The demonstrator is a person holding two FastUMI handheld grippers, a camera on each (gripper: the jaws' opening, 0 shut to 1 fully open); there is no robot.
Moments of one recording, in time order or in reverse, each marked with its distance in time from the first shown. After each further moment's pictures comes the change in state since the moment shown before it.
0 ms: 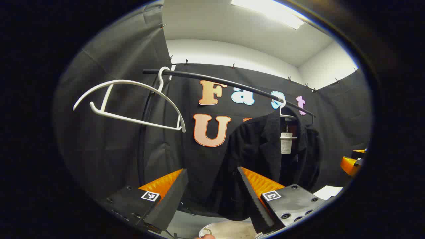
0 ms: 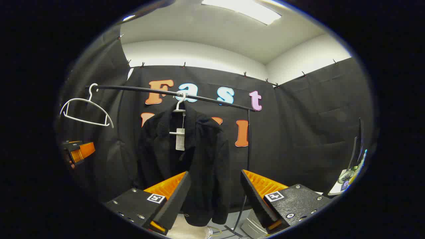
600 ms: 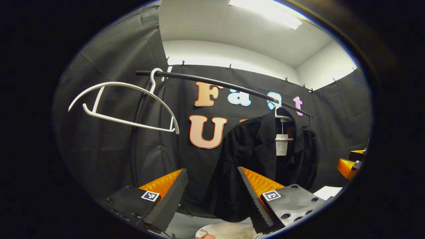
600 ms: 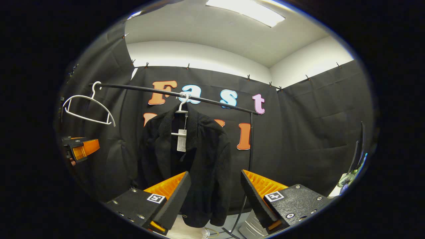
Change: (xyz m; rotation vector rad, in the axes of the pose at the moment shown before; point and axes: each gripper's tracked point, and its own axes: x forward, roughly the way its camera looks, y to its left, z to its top) left arm 0.008 -0.018 0.003 0.003 -0.020 -0.016; right arm 0.007 0.008 -0.001 -0.022 -0.018 0.032
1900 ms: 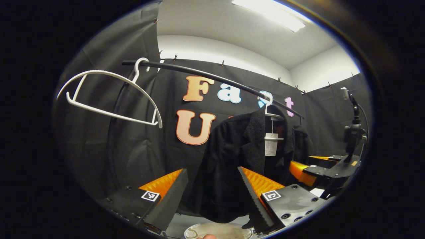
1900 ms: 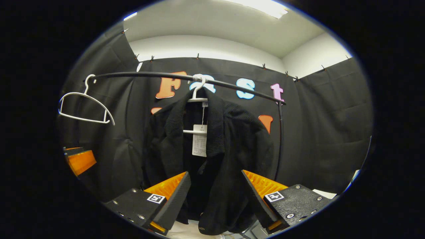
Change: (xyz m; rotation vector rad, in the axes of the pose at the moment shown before) left arm 0.025 -0.034 -0.012 -0.054 0.032 -0.100; right arm 0.136 0.079 -0.034 0.034 0.100 0.092
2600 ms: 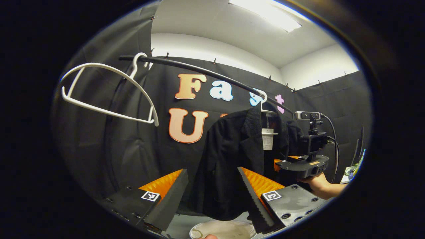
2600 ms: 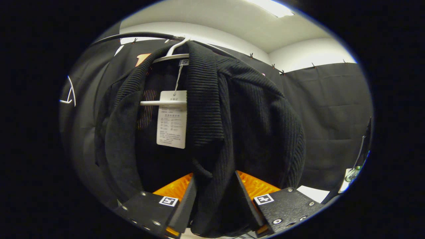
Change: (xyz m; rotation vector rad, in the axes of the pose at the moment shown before) left arm 0.010 0.006 -0.008 -0.005 0.024 -0.129; right arm 0.093 -0.044 -0.044 -0.062 0.037 -0.249
